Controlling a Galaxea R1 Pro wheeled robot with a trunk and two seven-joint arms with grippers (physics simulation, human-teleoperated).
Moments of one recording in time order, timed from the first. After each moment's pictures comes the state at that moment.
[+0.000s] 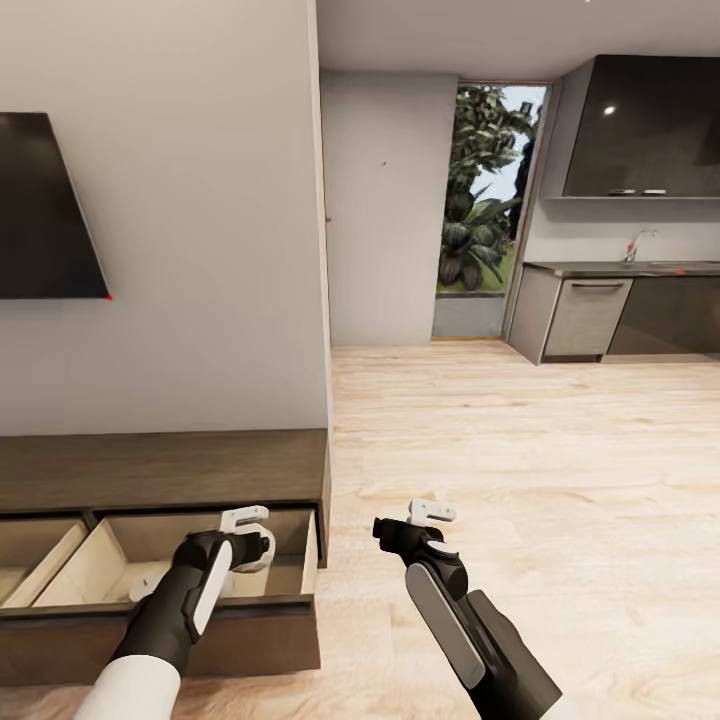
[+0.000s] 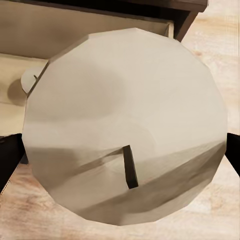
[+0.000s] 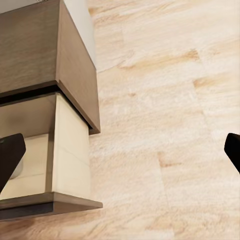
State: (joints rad) left arm -0.53 -0.06 0.11 -0.99 0.05 0.75 0.12; right arm -0.44 0.10 0.46 -1.26 -0.63 0.51 -0.63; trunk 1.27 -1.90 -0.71
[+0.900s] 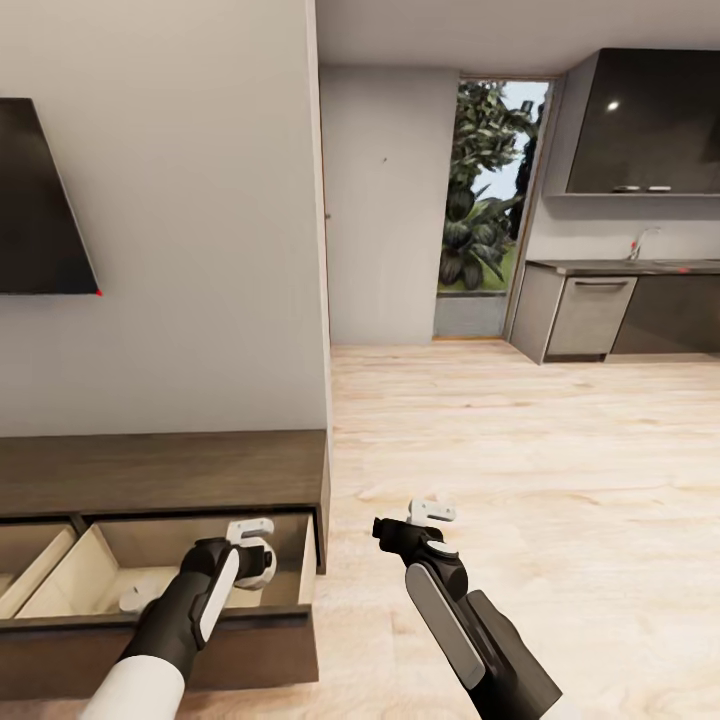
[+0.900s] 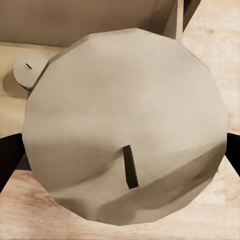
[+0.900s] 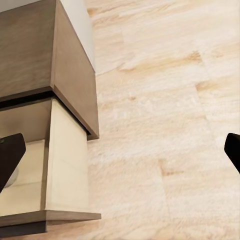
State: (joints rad) left arm -0.53 -0.06 0.07 -0.92 0.05 0.76 0.15; right arm -0.44 0.10 0.46 -1.26 -0.63 0.51 -0.63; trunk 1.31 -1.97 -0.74
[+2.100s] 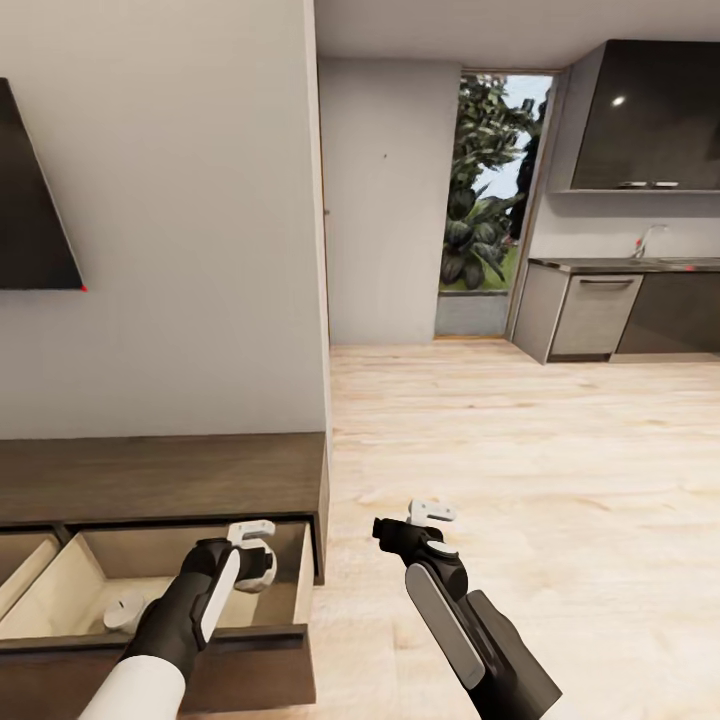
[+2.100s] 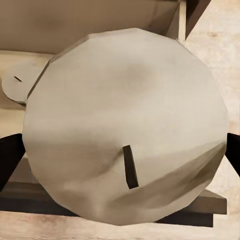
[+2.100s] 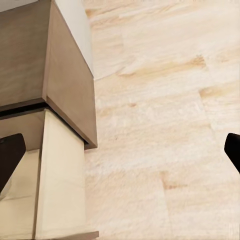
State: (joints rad) left arm -0.53 -0.07 0.07 -0.92 0.05 0.78 0.14; right arm -0.44 0.10 0.46 -1.26 -0.63 0.51 -0.63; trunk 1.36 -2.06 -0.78
